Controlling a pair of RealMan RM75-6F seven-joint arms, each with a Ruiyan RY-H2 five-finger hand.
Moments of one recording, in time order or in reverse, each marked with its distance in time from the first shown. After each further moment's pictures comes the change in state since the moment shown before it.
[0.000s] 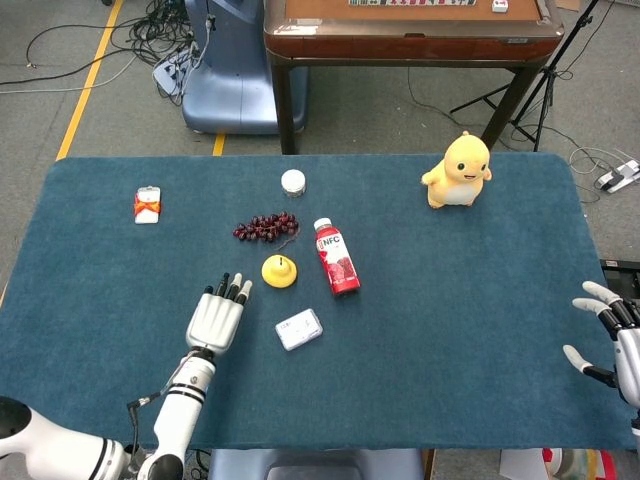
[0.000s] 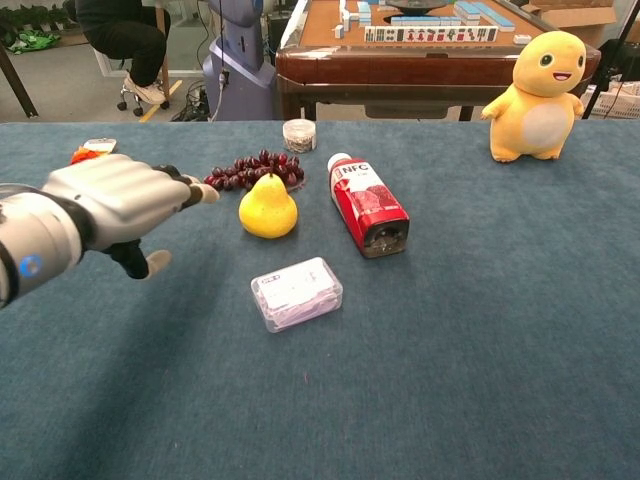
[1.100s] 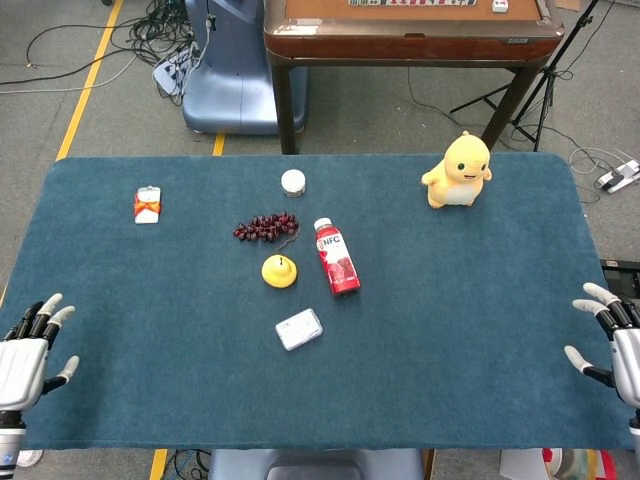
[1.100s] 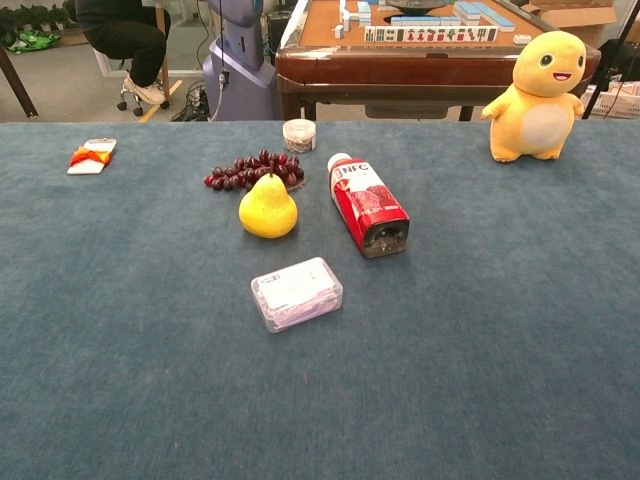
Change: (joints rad) left arm 0.592 0.487 0.242 0.209 0.639 0.161 -0.997; right arm 0.001 -0.007 -0.002 0.004 0.012 -0.006 -0.068
